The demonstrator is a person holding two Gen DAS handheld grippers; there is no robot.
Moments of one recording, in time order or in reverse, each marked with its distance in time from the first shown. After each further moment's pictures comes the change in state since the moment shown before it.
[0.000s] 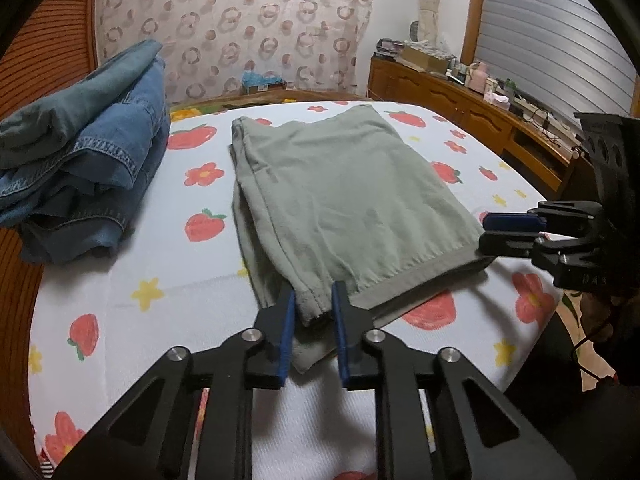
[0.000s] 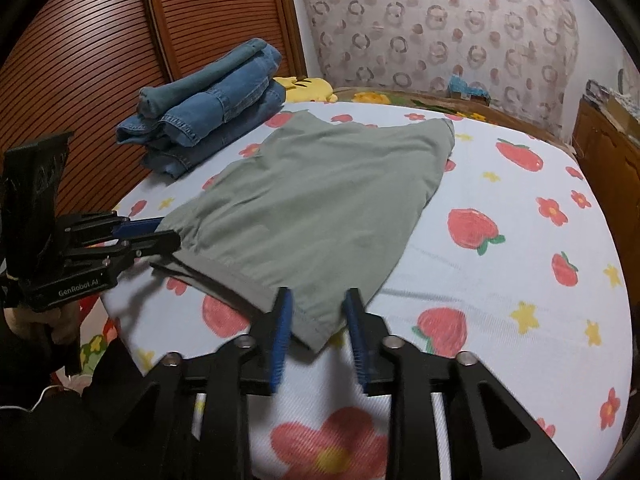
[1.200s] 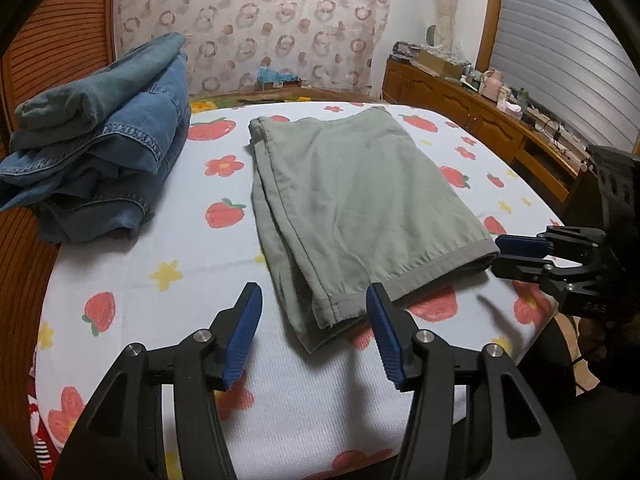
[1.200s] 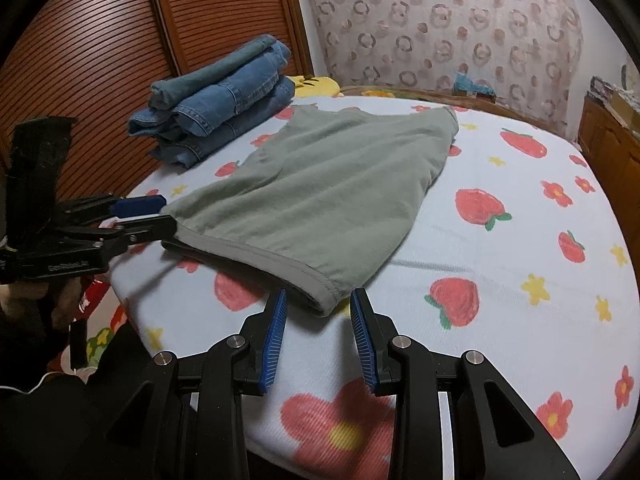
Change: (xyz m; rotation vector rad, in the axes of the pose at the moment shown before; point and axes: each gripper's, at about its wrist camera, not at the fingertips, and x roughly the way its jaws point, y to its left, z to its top) left arm -0.010 0.010 -0.003 -0.066 0.004 0.025; right arm -0.006 0.004 -0.016 0.009 -0.017 0.028
